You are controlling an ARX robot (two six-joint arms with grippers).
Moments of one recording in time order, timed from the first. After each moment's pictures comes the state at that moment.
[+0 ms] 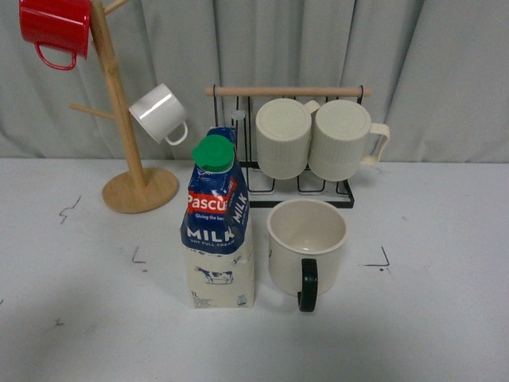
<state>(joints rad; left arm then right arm) 0.00 0.43 0.08 0.35 0.00 -0.02 0.00 0.00 0.01 0.00 0.00 0.00</state>
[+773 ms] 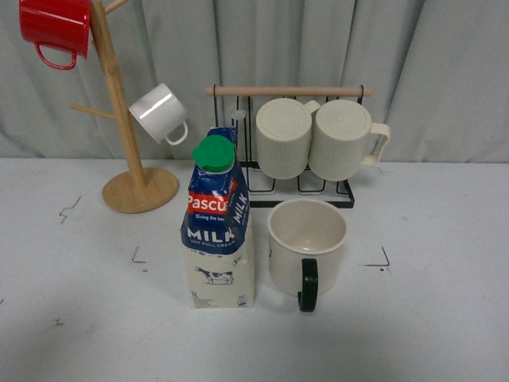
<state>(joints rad) 0.00 0.18 0.01 0.18 0.00 -0.02 0.00 0.00 0.01 0.00 0.00 0.00</state>
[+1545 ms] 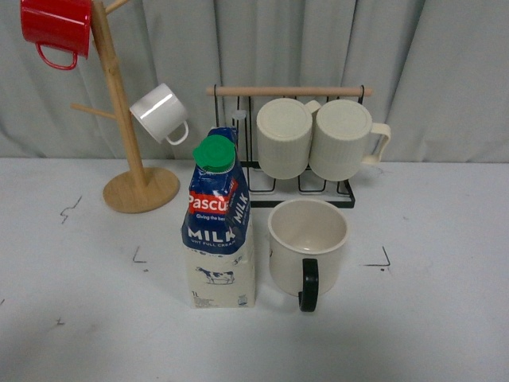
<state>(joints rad) 0.00 0.01 0.01 0.00 0.00 -0.01 0.00 0.00 0.01 0.00 0.00 0.00</state>
